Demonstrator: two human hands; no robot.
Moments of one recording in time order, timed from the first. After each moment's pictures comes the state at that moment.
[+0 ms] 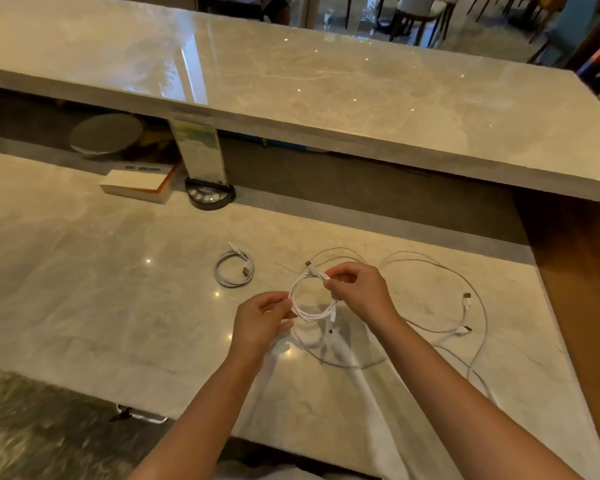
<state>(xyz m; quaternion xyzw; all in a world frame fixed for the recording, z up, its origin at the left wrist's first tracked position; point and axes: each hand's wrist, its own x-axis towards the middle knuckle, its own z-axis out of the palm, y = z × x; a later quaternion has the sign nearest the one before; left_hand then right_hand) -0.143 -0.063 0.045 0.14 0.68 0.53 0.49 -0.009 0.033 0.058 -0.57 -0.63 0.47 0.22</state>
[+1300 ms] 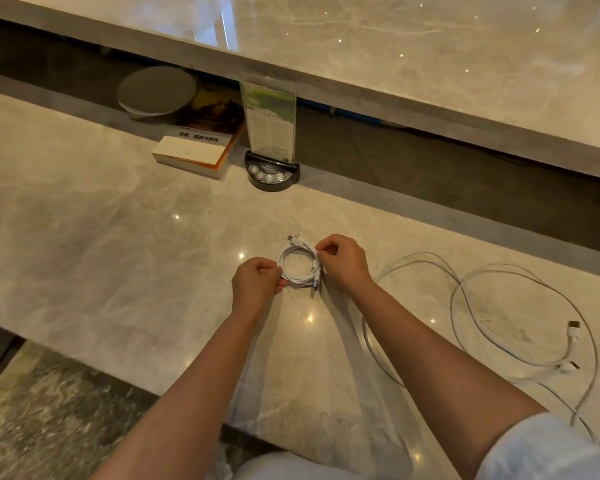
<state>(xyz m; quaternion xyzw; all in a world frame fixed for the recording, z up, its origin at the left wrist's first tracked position) -0.287 -0.033 -0.018 0.16 0.77 0.49 0.38 -0.172 0.071 -0.013 -0.55 -0.70 0.43 0.15</state>
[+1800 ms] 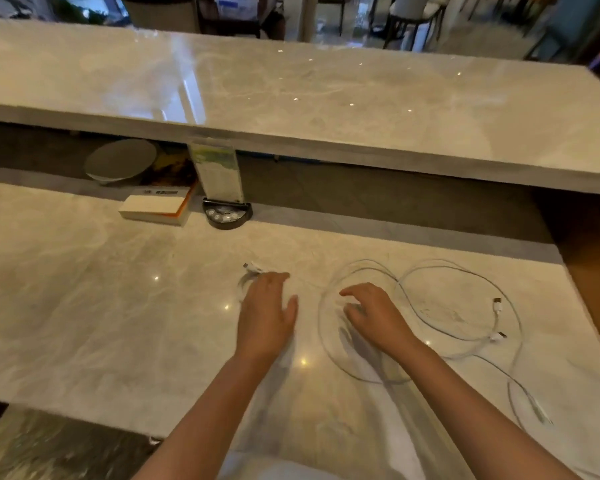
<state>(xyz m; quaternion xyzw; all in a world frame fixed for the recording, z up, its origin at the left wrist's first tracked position) -0.208 -0.046 0.026 0.57 0.74 0.34 0.13 -0.017 0.032 0.009 -0.49 -0.81 0.31 0.10</state>
